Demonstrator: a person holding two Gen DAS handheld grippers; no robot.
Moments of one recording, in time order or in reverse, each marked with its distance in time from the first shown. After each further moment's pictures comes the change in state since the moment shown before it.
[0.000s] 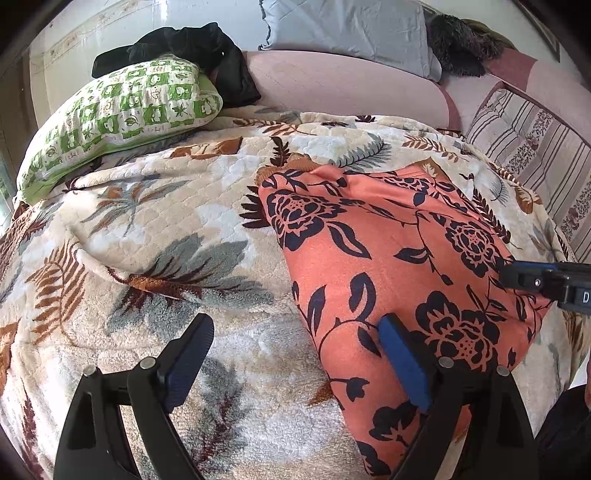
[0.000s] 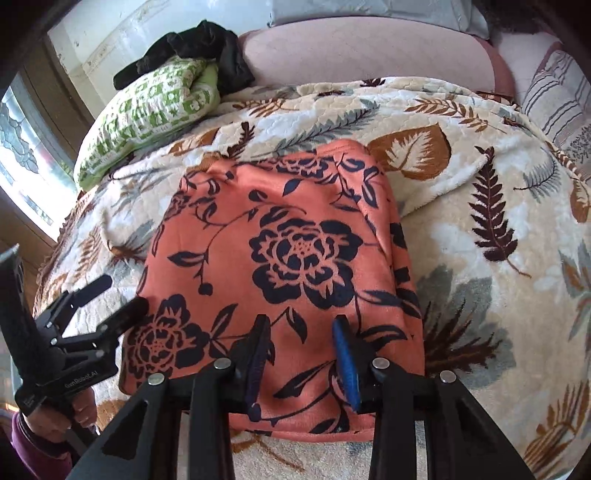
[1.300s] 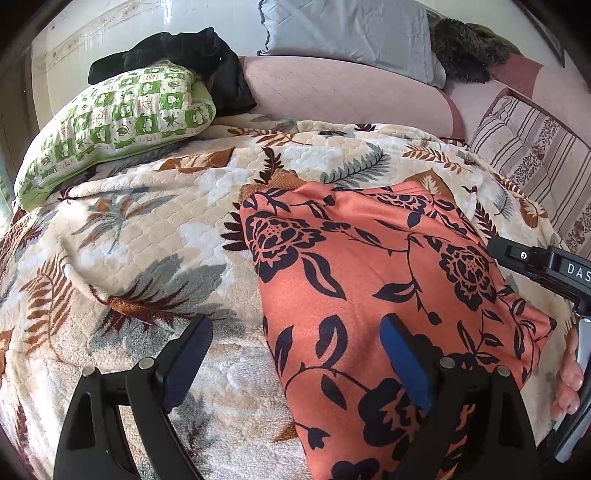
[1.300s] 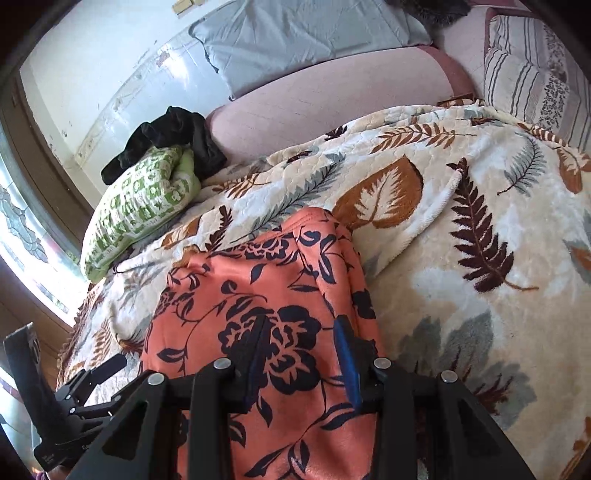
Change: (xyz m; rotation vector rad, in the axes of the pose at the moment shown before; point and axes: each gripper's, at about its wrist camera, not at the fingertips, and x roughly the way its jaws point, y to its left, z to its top) left arm 0.013 -0.022 0.019 -0.021 -0.032 0.011; right arm 0.009 -0.045 0.014 0.204 -0.250 0.101
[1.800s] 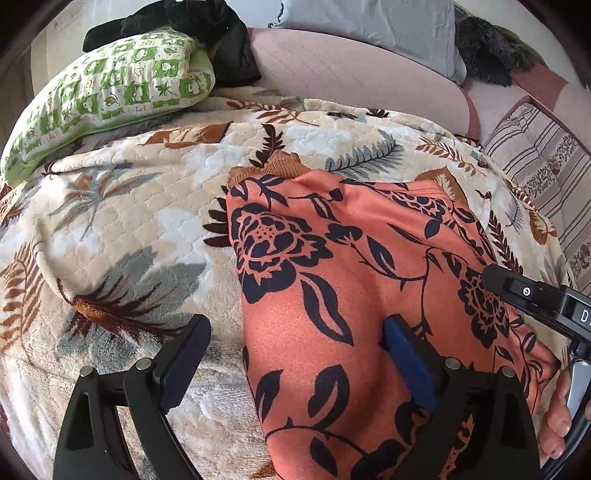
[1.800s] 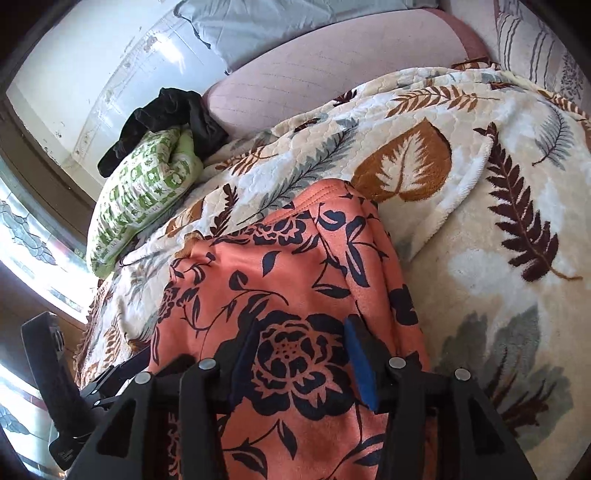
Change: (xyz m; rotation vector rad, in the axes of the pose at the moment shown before) left arm 0.033 0.002 0.015 -0.078 0.089 -0.019; right arm 0.032 0.008 0.006 0.041 0.120 0.050
